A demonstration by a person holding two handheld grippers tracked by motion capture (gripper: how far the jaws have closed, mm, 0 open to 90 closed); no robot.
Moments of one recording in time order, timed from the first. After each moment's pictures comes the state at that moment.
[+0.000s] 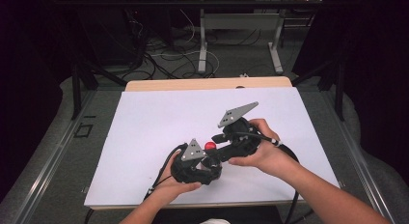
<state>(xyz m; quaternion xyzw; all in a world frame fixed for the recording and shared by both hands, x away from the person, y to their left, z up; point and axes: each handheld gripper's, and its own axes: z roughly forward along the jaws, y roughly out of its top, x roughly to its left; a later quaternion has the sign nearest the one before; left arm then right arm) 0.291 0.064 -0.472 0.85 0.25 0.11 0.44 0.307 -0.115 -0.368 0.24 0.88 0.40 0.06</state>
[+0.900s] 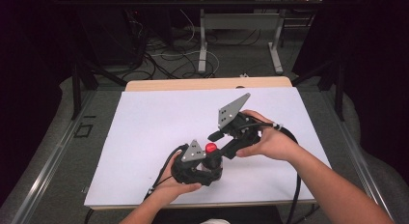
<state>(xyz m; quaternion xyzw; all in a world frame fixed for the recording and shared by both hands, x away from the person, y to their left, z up) 0.290 0.064 -0.472 0.85 0.25 0.10 0.44 0.339 -0.118 -0.367 0.07 0.92 0.39 0.00</state>
